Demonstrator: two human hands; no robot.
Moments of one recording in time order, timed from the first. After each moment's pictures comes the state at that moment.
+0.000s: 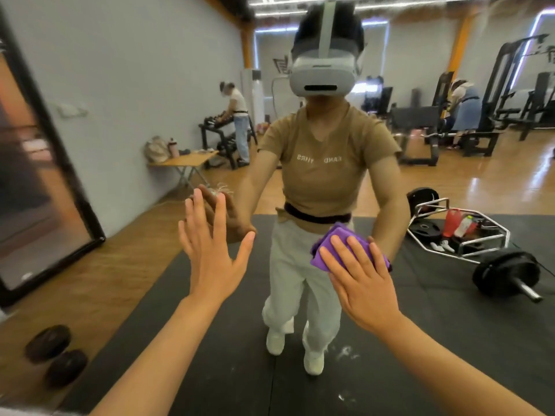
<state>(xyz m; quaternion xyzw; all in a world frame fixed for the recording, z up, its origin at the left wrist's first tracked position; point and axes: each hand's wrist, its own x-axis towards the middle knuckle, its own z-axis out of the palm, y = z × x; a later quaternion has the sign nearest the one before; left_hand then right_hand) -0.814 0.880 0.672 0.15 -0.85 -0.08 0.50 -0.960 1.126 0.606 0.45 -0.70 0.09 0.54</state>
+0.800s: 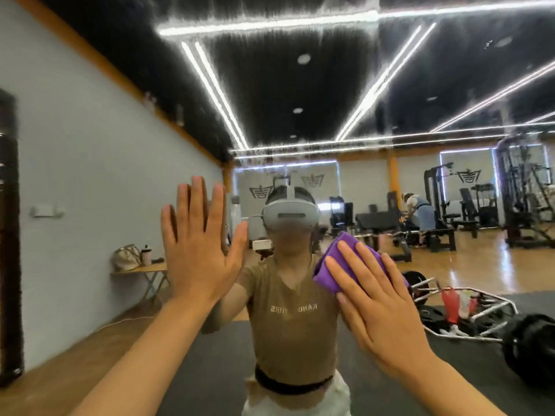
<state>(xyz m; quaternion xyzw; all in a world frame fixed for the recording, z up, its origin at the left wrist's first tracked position) -0.864 0.852 0.553 0.09 -0.75 0.11 0.65 -0.962 1.104 0.460 0.37 -0.67 0.14 0.63</state>
